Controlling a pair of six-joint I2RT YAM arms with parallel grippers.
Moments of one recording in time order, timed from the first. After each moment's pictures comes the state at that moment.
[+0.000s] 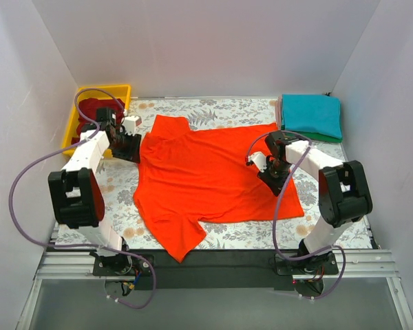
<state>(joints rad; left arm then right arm) 0.07 1.74 1.34 -0.79 0.32 0.34 0.32 1.72 1.10 -0.96 -0.15 -0.65</state>
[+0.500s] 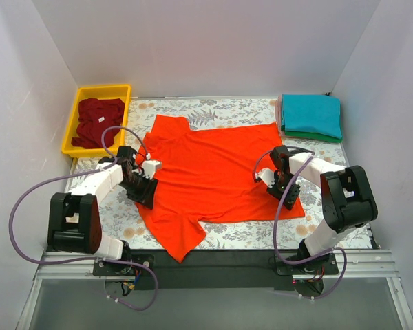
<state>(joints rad) -0.07 1.45 0.85 -0.85 0.39 0.38 0.29 1.64 0.91 -0.94 -0.02 -0.69</state>
